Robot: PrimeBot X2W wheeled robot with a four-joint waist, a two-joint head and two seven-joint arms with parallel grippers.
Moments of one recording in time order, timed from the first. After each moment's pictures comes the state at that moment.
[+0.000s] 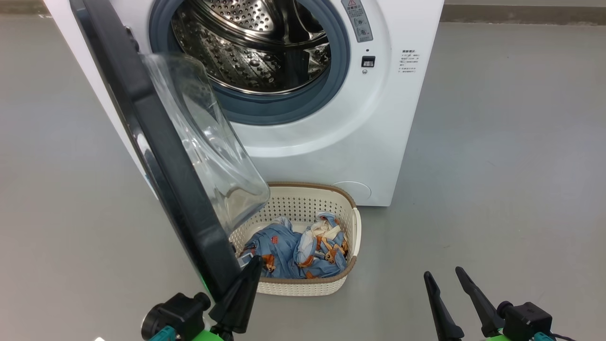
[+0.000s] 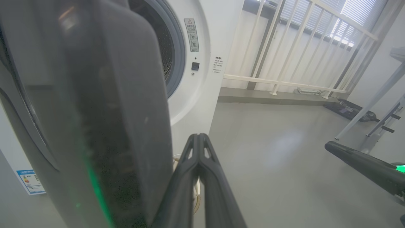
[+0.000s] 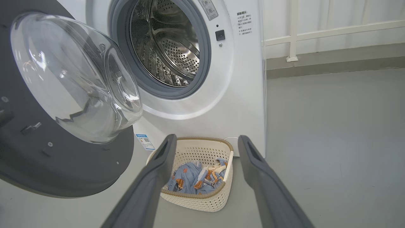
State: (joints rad) left arm -0.07 0.05 -0.35 0.16 -0.33 -0.13 -0.26; right arm 0.07 -0.05 0.09 0.16 0.27 0.12 -0.25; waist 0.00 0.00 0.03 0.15
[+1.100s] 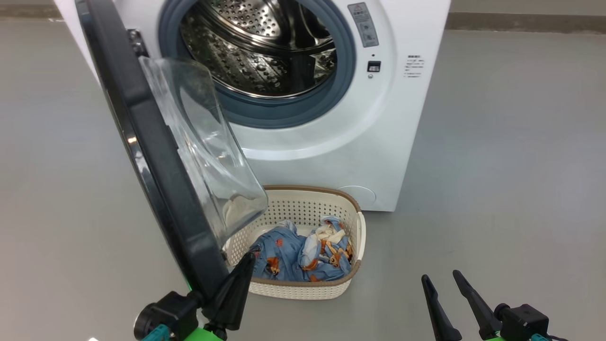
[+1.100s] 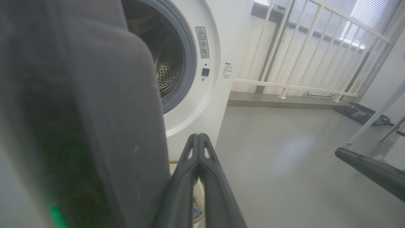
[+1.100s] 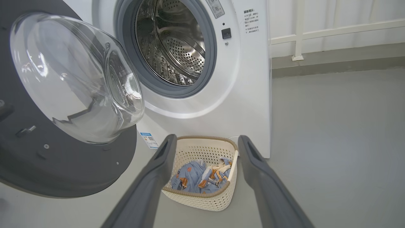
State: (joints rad) left arm -0.07 0.03 -0.31 0.17 -0.30 -0.14 -0.26; right arm 0.07 -0.05 0.09 0.17 0.28 0.12 -0.25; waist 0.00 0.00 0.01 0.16
